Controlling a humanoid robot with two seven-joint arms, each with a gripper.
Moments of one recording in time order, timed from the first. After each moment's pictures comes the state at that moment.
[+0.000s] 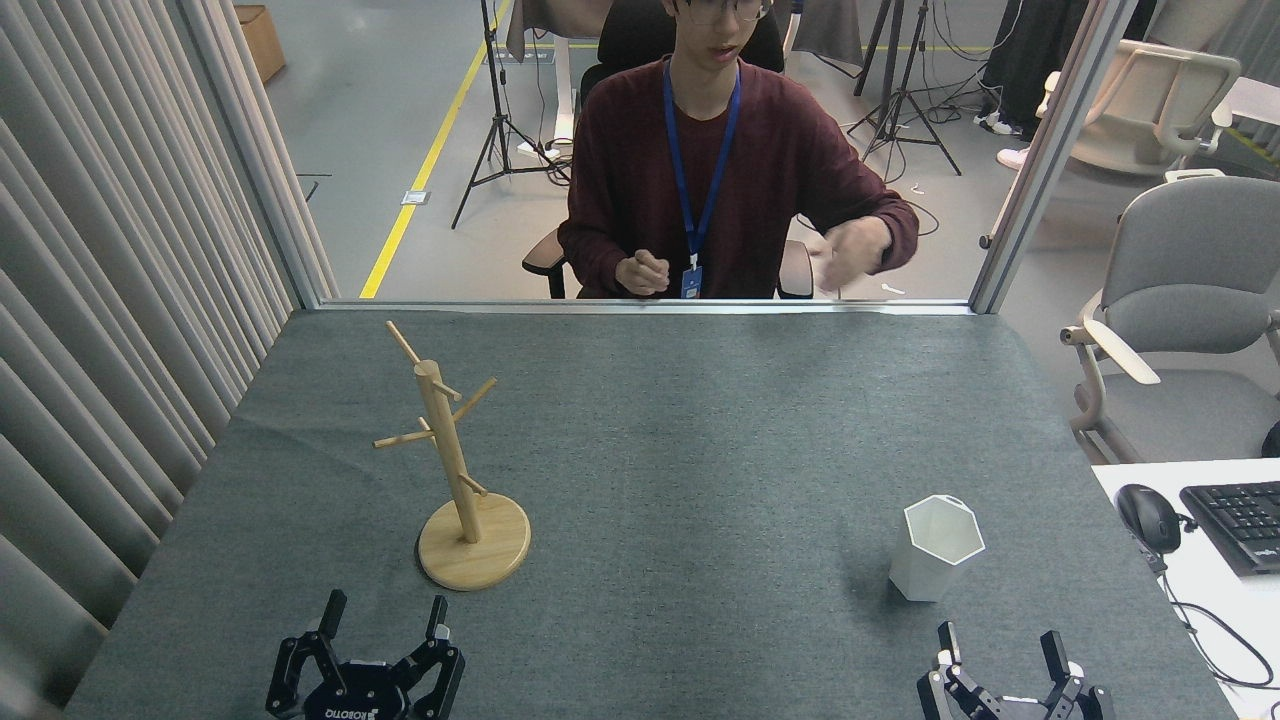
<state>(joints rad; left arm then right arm) 0.19 -0.04 0.04 -1.61 -1.57 -0.11 0.31 0.26 -0.05 -0.11 -1.58 1.38 -0.06 -0.35</state>
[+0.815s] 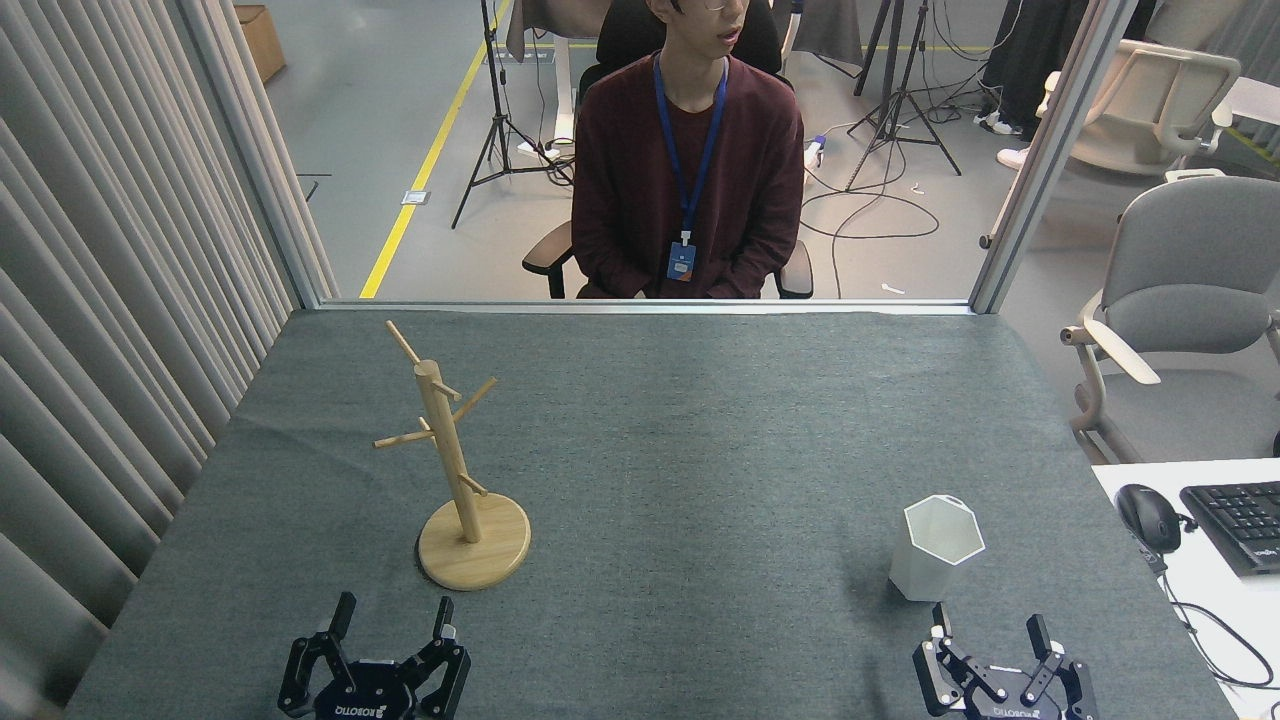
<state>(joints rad) 0.16 -0.04 0.04 -1.54 -1.56 -0.11 0.32 0.08 -0.07 -0.11 -1.29 1.38 -0.04 -0.35</state>
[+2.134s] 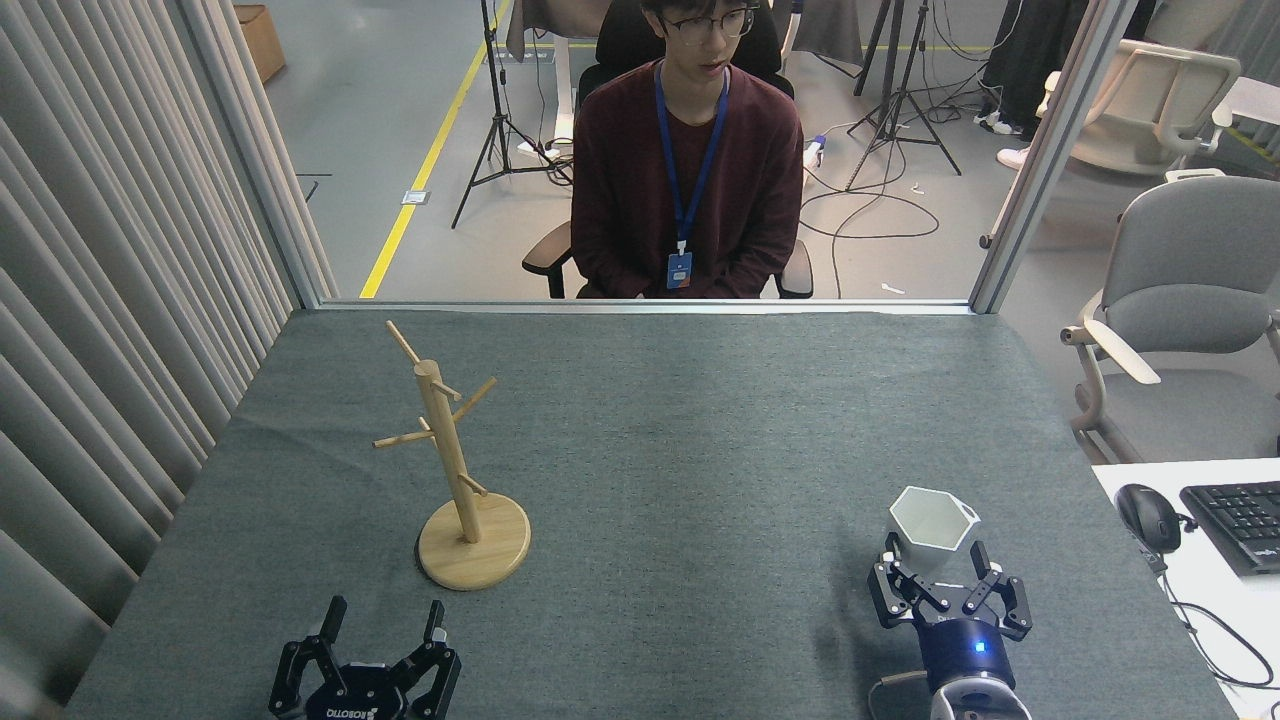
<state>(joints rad) 0.15 -0.03 0.05 -1.51 -1.56 -0.11 0.33 -0.26 -0.08 -0.02 -0.88 1.40 -0.01 -0.36</state>
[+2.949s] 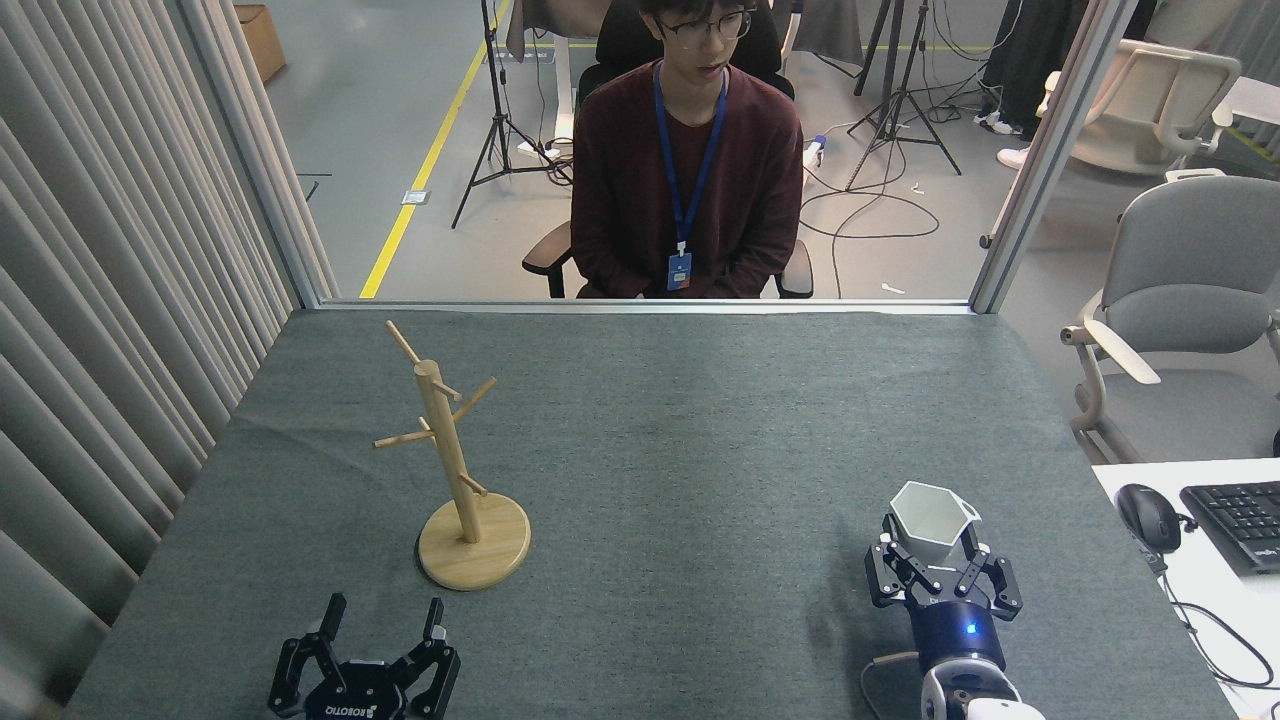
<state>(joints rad) 0.15 -0.03 0.05 -1.51 -1.56 -0.11 0.33 -0.31 -0.07 -0.02 -0.82 1.40 0.00 -0.39</state>
